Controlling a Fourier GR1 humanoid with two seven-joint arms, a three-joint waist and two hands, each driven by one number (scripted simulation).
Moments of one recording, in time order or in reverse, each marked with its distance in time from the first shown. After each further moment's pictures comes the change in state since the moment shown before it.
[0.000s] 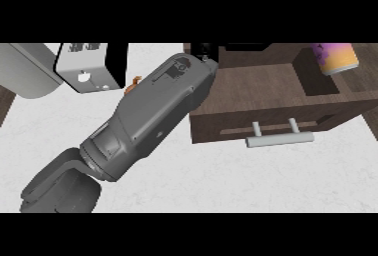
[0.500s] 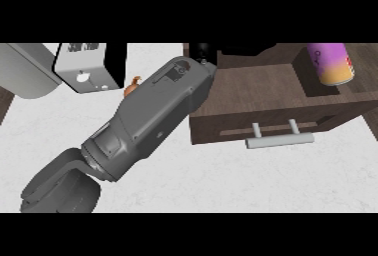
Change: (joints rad) left arm 0.002 0.000 -0.057 0.030 0.081 0.045 -0.050; right arm -0.041 -0.011 0.003 0.002 0.016 -0.027 0.017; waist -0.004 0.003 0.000
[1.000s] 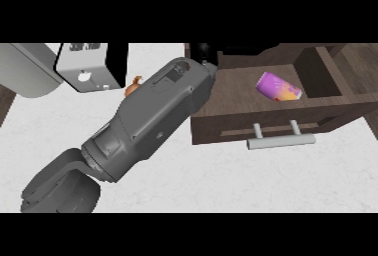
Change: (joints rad) left arm 0.004 0.000 -0.007 -0.013 0.067 0.005 -0.073; right arm -0.029 -0.037 -0.024 -0.040 0.133 0.074 -0.130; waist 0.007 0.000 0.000
